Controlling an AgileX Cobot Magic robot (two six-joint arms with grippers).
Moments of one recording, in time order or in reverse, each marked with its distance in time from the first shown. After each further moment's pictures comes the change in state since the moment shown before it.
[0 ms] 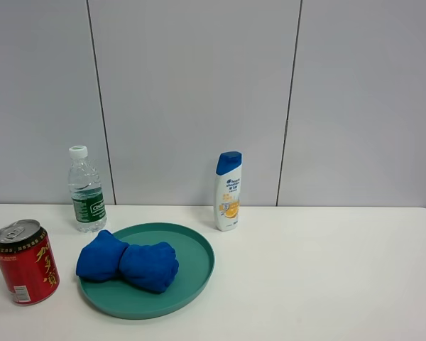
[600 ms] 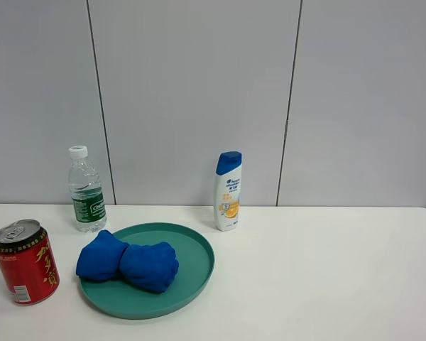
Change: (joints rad) left arm 0.000 0.000 0.000 0.000 0.000 0.000; right arm 0.000 -0.099 0.212 0.032 -0.142 0.041
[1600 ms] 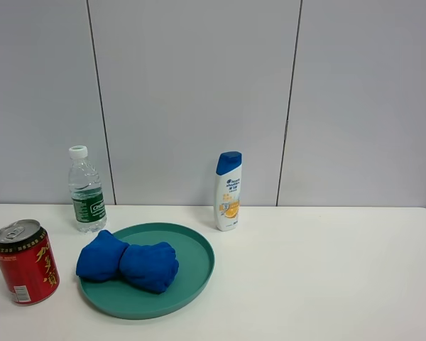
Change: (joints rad) left arm -0.029 0.000 0.000 0.000 0.000 0.000; right arm 0.000 0.000 0.000 0.009 -0.015 0.010
